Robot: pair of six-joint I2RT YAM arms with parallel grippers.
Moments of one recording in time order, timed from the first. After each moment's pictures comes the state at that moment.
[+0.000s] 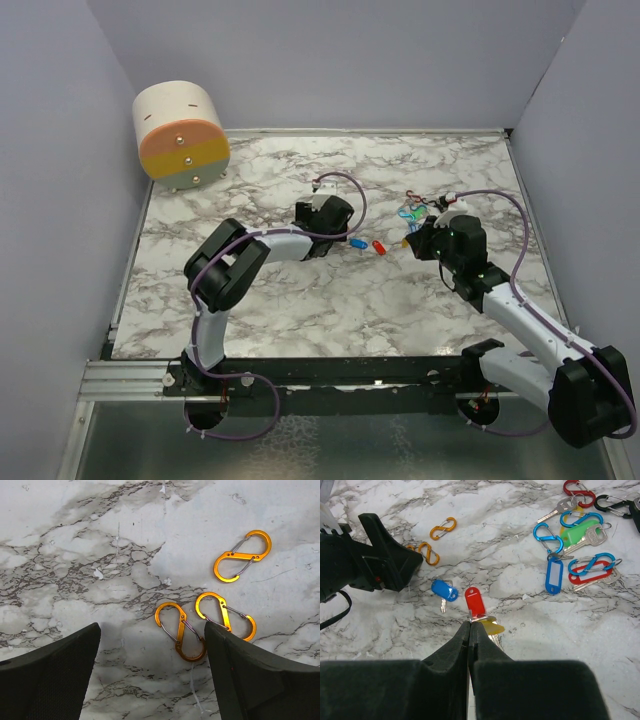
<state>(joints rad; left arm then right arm) -0.73 1.99 1.17 0.03 -0.54 -0.48 0.33 1.00 0.51 0.08 -0.05 0.34</state>
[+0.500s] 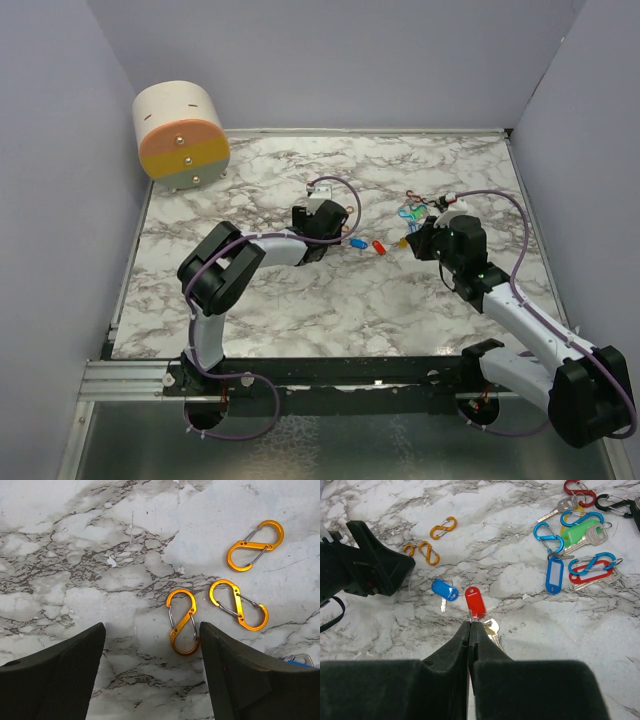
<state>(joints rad) -0.73 1.95 1.09 0.09 -0.54 -0.49 0.33 1.00 0.51 0.08 -0.05 0.34</state>
